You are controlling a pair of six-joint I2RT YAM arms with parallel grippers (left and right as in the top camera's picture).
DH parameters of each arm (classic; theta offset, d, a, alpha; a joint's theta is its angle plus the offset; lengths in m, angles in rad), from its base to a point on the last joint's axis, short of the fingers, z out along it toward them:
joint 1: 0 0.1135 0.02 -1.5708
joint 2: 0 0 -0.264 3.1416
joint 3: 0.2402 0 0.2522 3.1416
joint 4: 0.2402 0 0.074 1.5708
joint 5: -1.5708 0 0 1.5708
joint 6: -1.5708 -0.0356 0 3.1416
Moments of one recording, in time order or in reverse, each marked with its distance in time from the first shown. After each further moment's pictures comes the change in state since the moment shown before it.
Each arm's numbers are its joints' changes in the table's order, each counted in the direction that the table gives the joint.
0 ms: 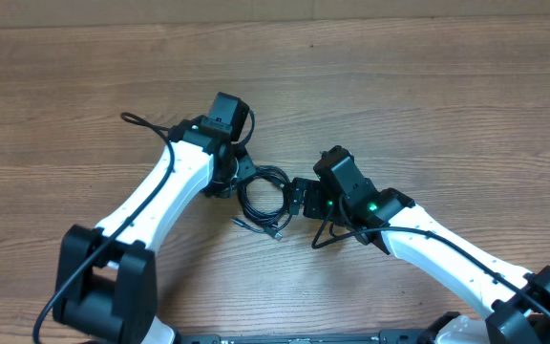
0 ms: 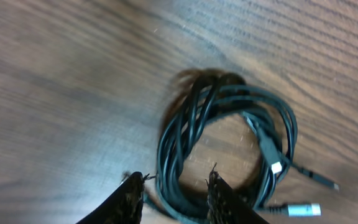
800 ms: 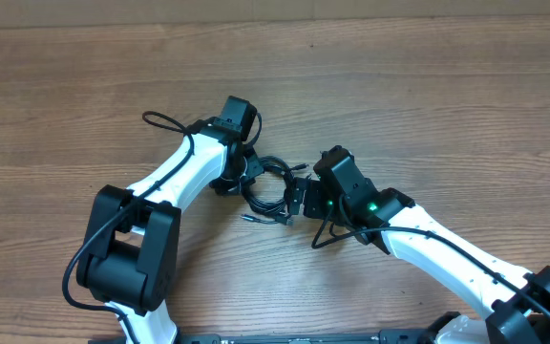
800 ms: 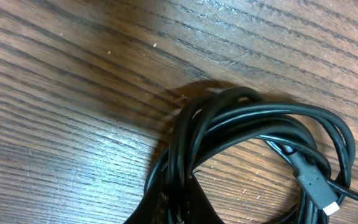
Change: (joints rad) left arm 0.000 0.169 0.000 -0.140 -0.042 -0.010; right arm 0.000 0.000 0.000 0.000 -0.003 0.000
